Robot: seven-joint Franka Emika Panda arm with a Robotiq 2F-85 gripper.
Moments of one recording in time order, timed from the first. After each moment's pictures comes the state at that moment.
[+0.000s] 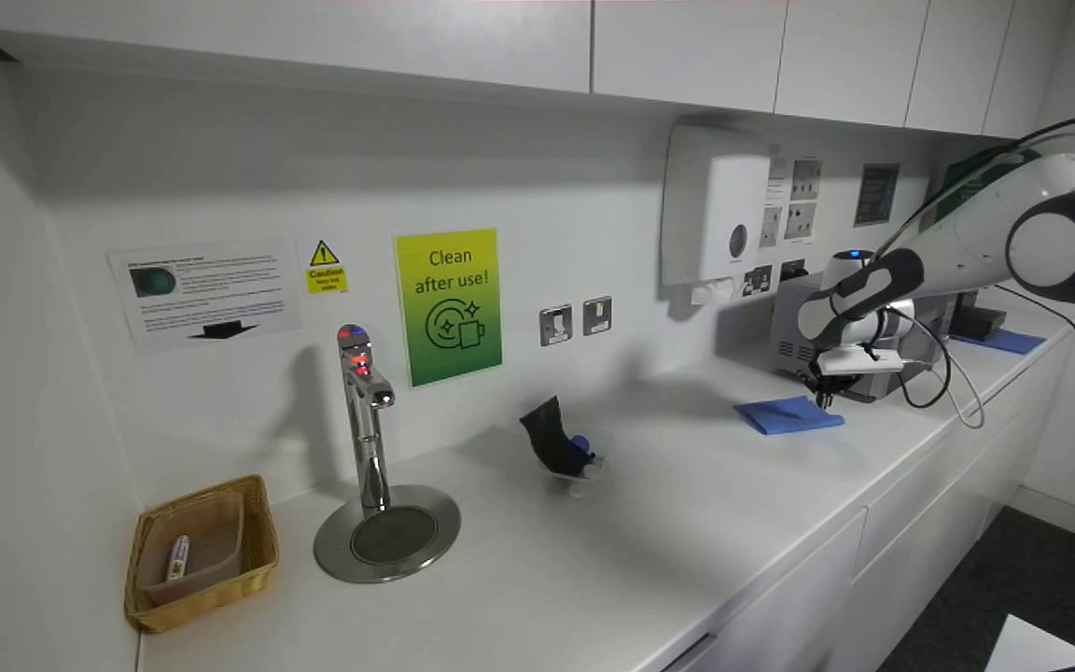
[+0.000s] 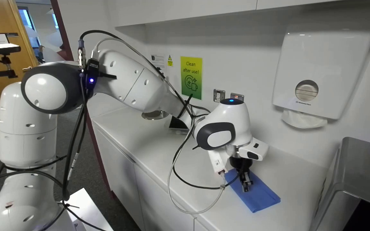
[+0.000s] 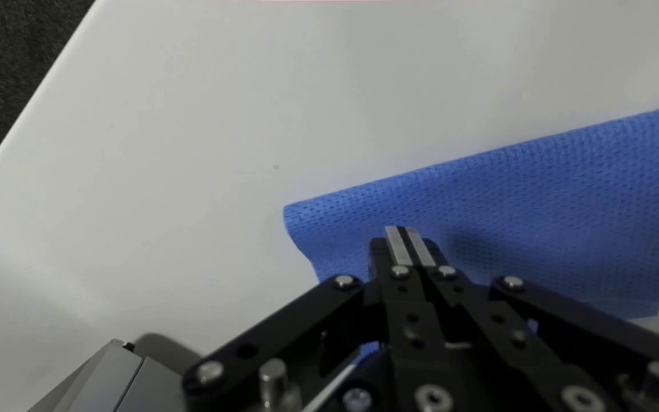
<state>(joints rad) -0.31 0.31 -0.34 -1.94 -0.02 2.45 0.17</state>
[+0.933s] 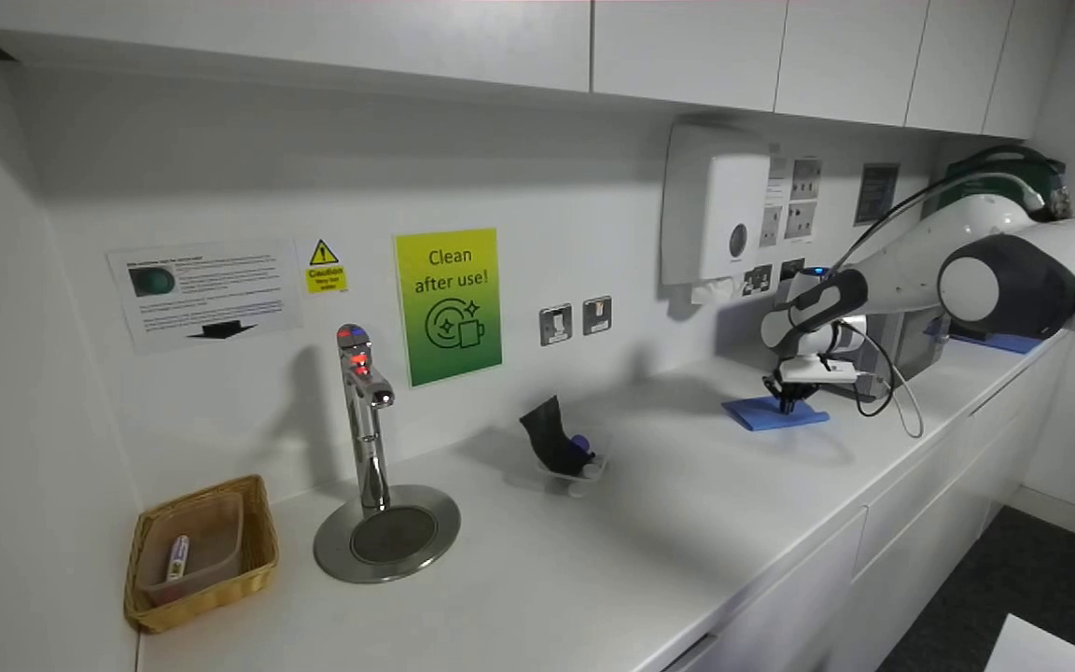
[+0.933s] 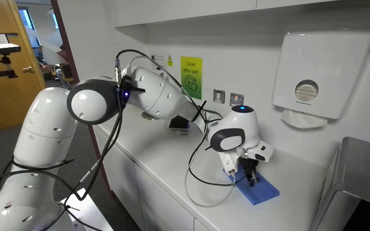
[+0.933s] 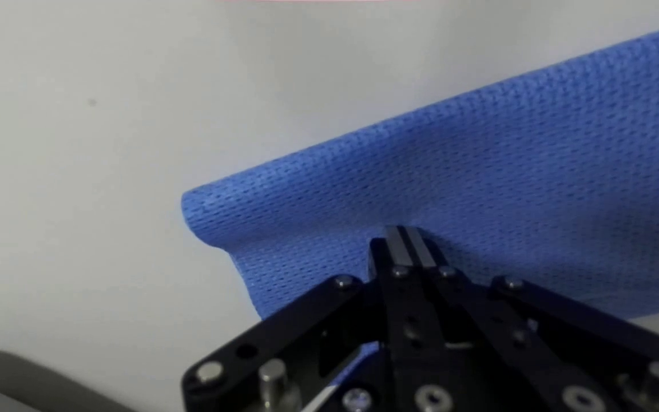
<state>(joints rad) -0.33 0.54 -0.28 -1.71 0.10 2.44 0.16</state>
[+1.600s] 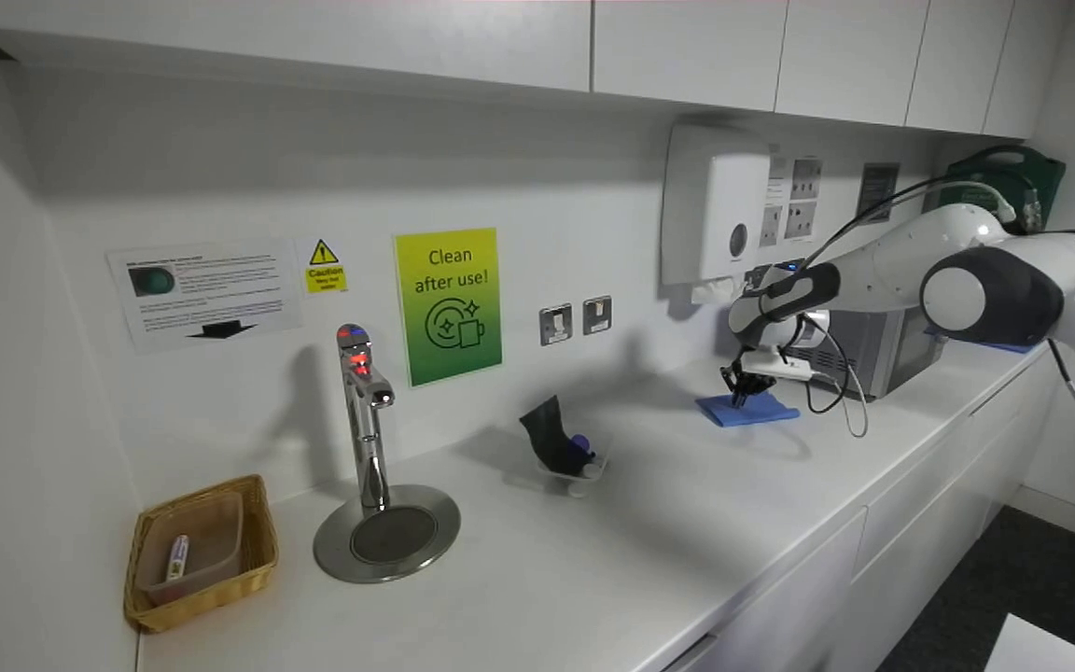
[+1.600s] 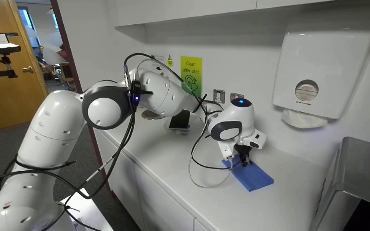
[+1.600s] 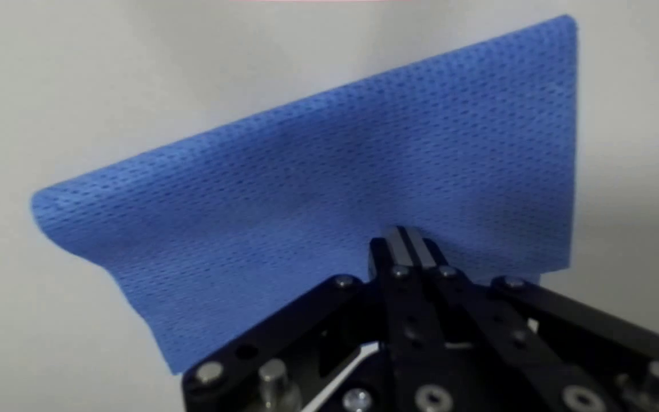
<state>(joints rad) -0.35 0.60 -0.14 -1.57 0.23 2.41 0.13</state>
